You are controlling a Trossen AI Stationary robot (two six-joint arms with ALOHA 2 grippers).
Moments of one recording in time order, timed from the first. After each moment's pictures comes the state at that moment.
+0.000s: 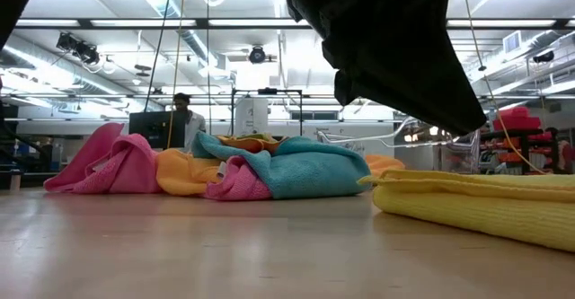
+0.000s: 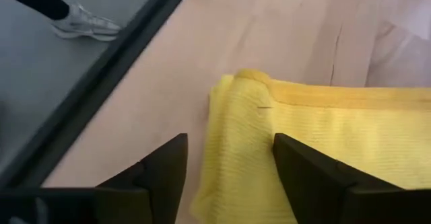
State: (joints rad) left arm -0.36 2.23 1.73 -0.32 -0.07 -0.26; right arm 0.94 1.83 0.88 -0.01 0.43 0.31
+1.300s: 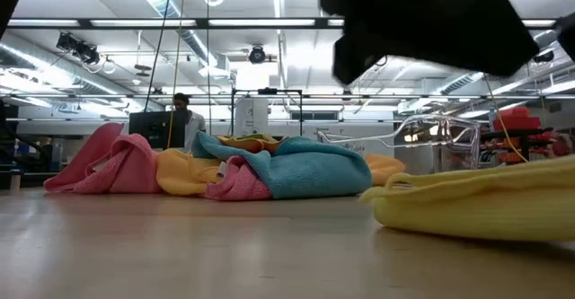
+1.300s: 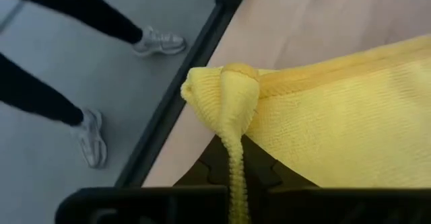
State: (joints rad) left arm -0.42 2.21 1.73 -0.26 -0.06 -0.40; right arm 0.86 1.73 0.89 -0.03 0.12 0.42
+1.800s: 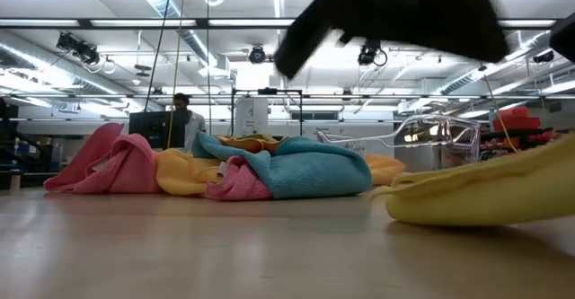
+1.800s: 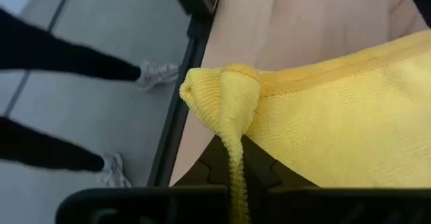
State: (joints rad) left arm -0.56 2.24 1.70 -0.16 -0.63 -0.83; right arm 0.84 1.69 0.89 -0.03 0.18 0.66
